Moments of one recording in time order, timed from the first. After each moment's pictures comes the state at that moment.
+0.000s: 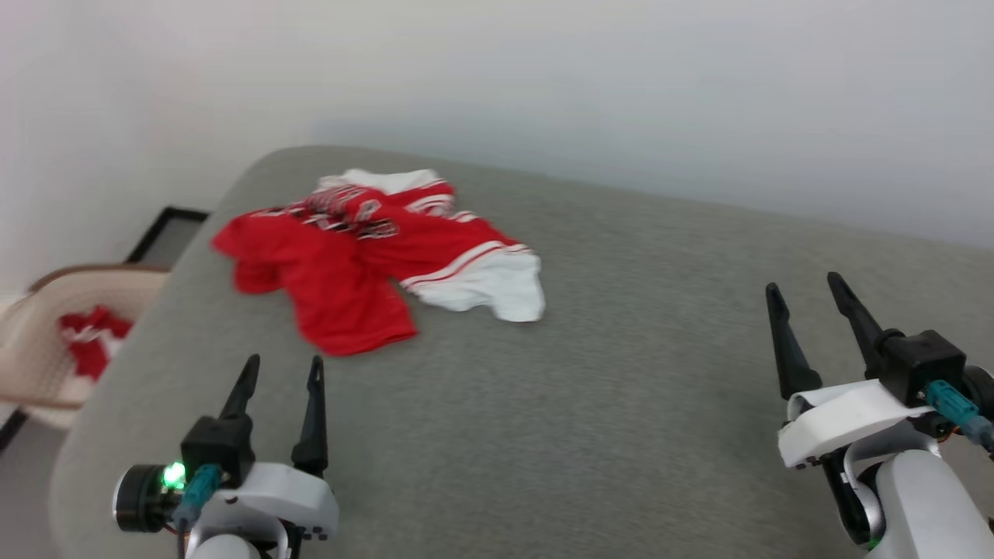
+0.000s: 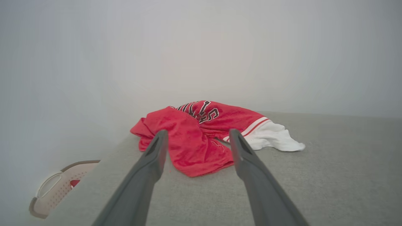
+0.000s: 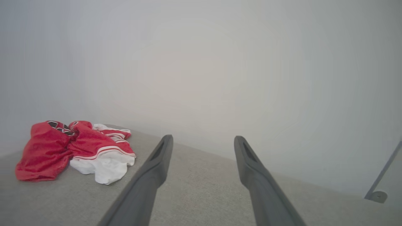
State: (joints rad) left arm -0.17 0.14 0.00 0.33 -0.09 -0.04 -0.26; right arm -0.34 -0.15 0.07 0.39 0.15 0.13 -0.26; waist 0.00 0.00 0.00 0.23
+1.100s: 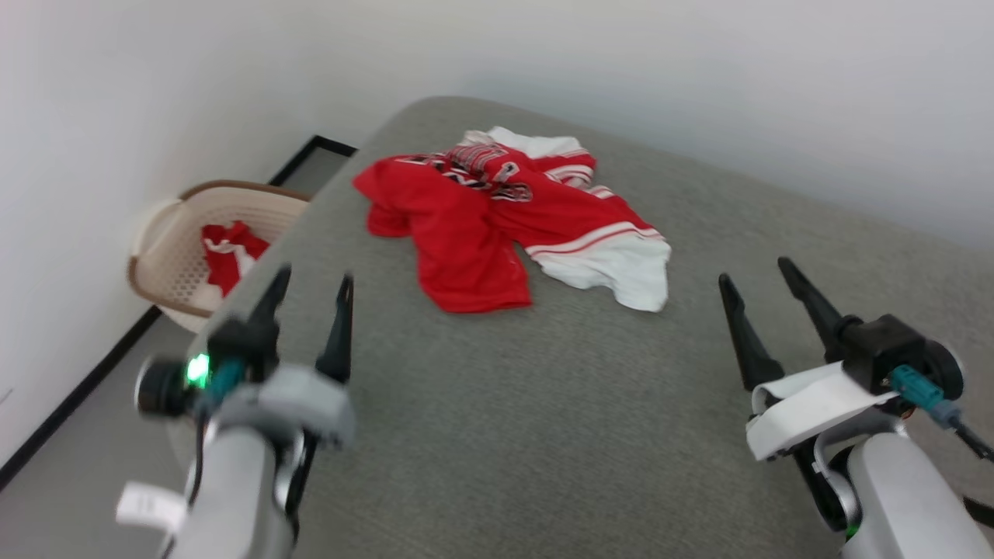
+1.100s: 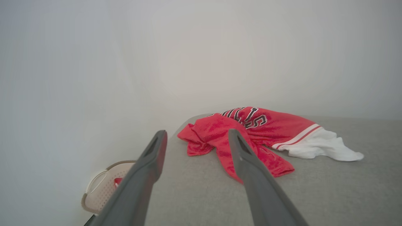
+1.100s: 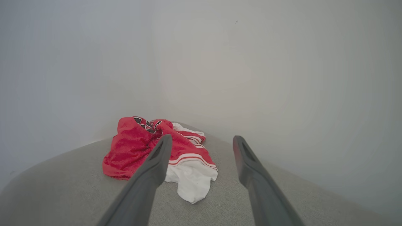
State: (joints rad) left arm -0.40 0.14 -0.04 0.48 -0.06 -0.12 -0.26; right arm -0.38 -0.17 0.21 0.38 0.21 0.13 -0.26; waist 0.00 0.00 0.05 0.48
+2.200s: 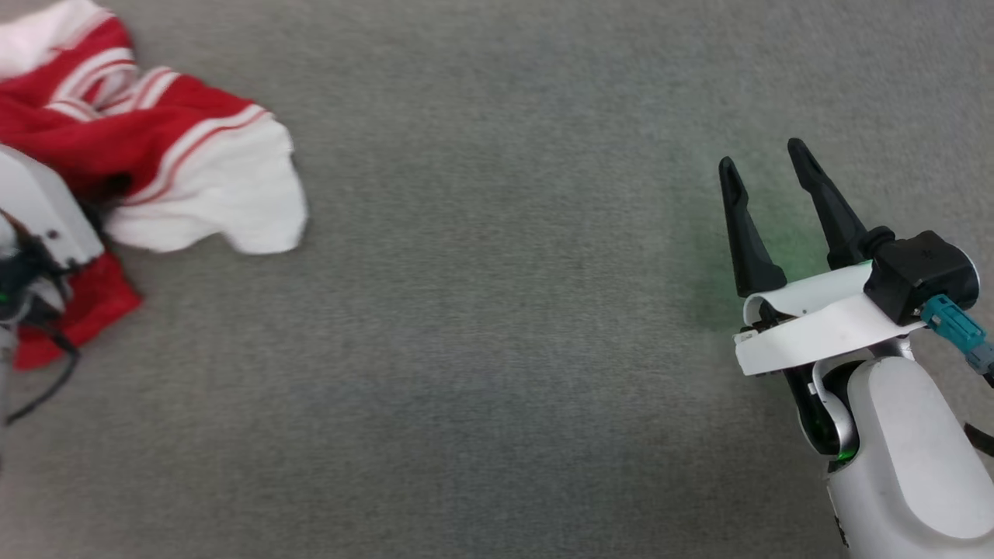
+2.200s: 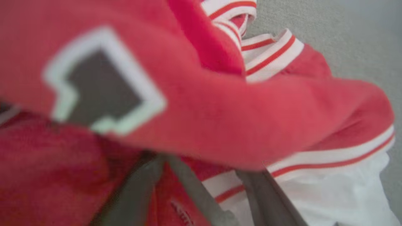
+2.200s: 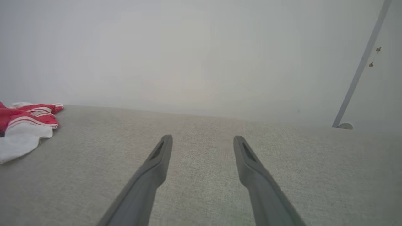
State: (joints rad) left arm -0.99 0.58 -0.33 0.98 -0.90 -0.13 0.44; right arm -0.51 -0.12 0.18 0.25 0.21 0.13 -0.26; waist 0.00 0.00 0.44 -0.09
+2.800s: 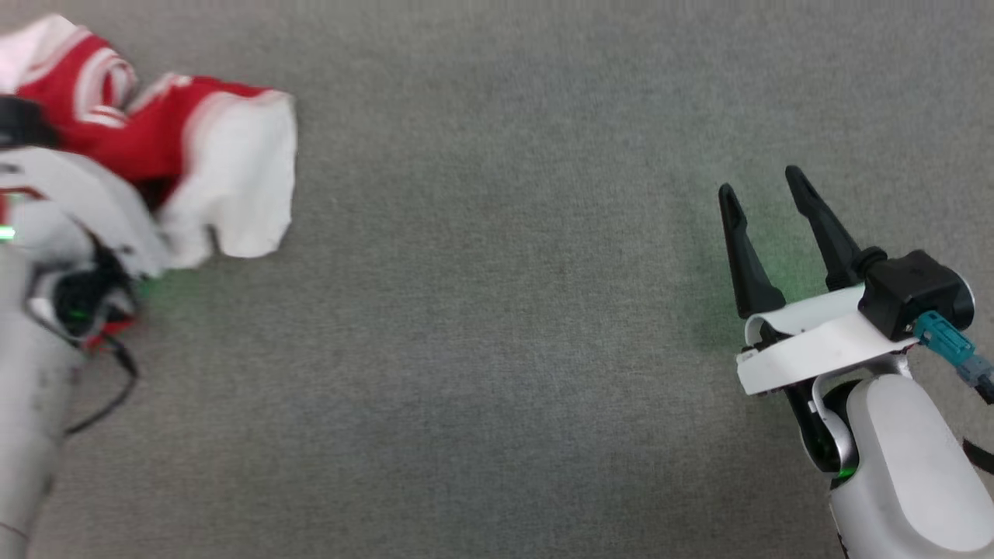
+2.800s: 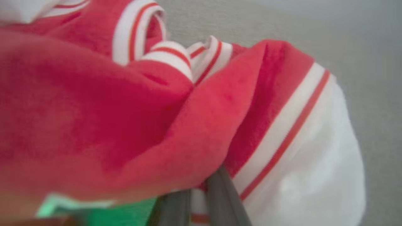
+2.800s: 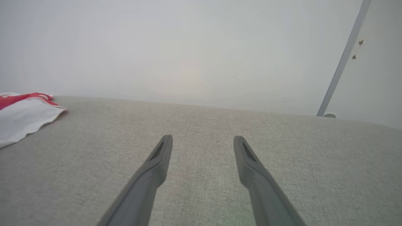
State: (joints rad) left arm -0.96 0.60 -0.50 0.86 -0.99 -0.12 0.28; right arm -0.47 -0.13 0.18 0.27 0.20 0.13 -0.26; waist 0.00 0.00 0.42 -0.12
